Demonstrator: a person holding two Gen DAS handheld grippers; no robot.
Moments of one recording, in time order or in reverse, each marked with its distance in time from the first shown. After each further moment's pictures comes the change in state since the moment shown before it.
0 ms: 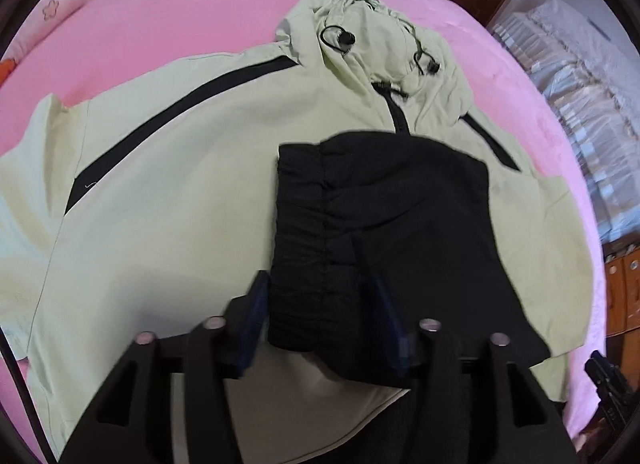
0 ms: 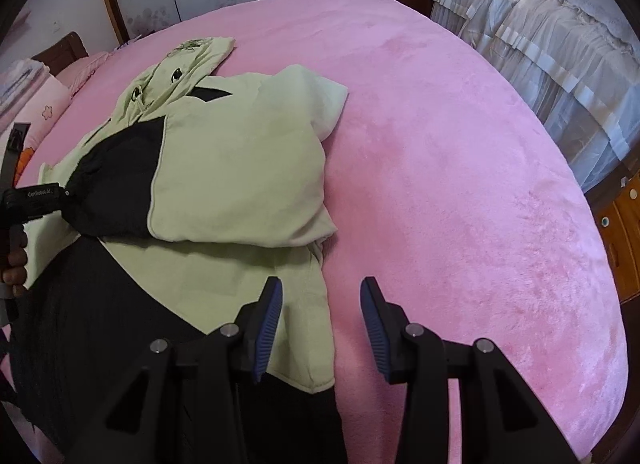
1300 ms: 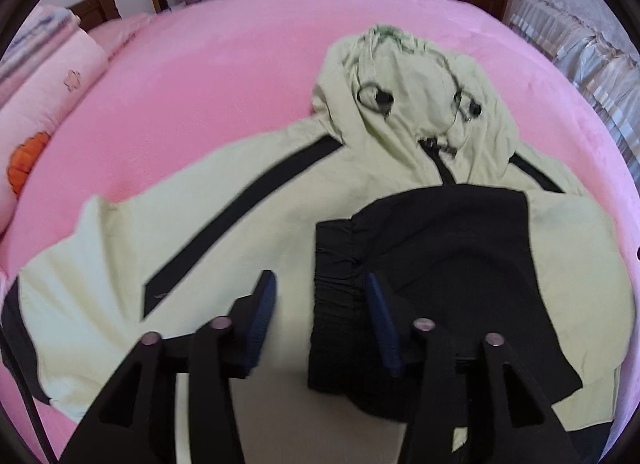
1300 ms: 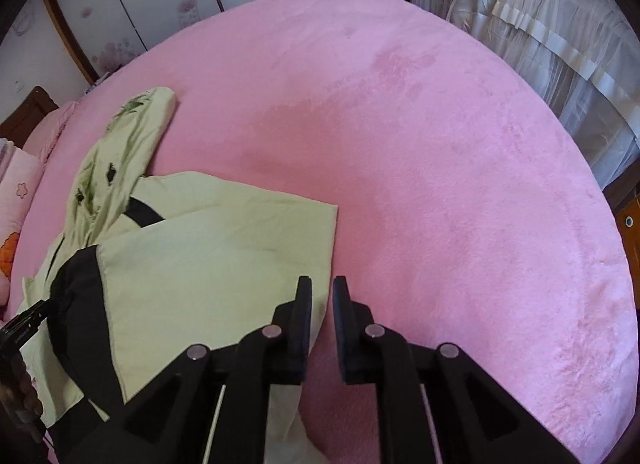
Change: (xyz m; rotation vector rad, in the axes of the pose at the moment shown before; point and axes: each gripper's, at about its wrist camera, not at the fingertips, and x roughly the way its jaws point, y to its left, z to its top) left arm -0.016 -0.012 0.042 0.141 -0.122 0.249; right arm 0.068 -0.011 0.134 0.096 -0.014 0.014
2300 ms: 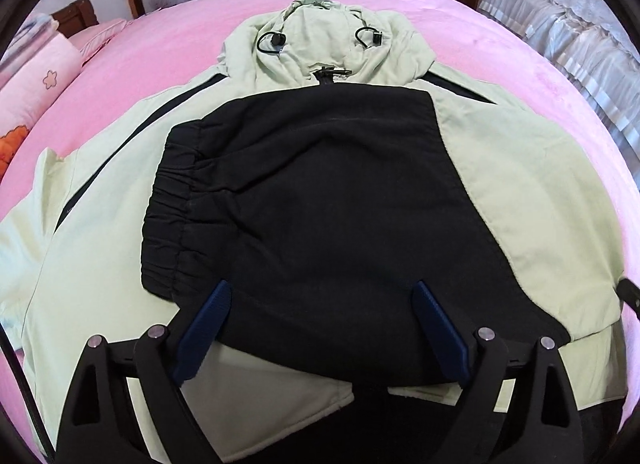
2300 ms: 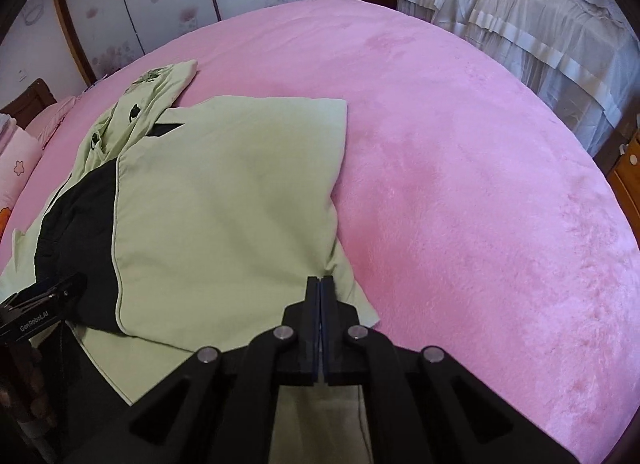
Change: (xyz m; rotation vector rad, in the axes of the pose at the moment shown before) left arm 0.009 -0.091 -0.077 0.035 0.016 -0.053; right arm -0.011 0.020 -0.111 0.059 -0.049 -0.089
